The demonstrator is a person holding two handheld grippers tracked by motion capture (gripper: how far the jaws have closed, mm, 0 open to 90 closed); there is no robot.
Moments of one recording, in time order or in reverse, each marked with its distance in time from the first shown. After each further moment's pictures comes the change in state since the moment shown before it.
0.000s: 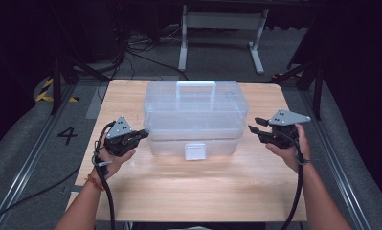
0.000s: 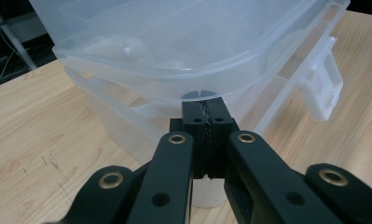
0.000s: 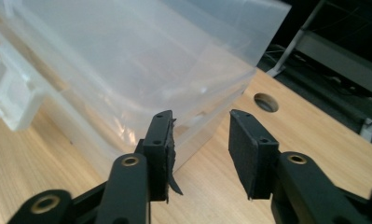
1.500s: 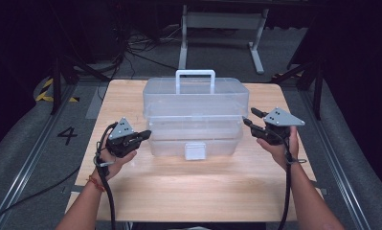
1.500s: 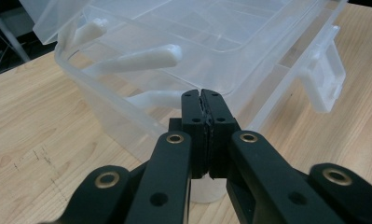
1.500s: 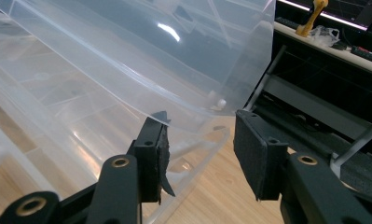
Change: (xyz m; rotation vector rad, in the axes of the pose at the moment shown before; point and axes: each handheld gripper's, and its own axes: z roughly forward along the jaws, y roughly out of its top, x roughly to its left) left arm -0.001 -0.006 0.006 0.023 -0.007 0.004; right arm 0.008 0.008 0.017 -0.188 -0.121 -0.018
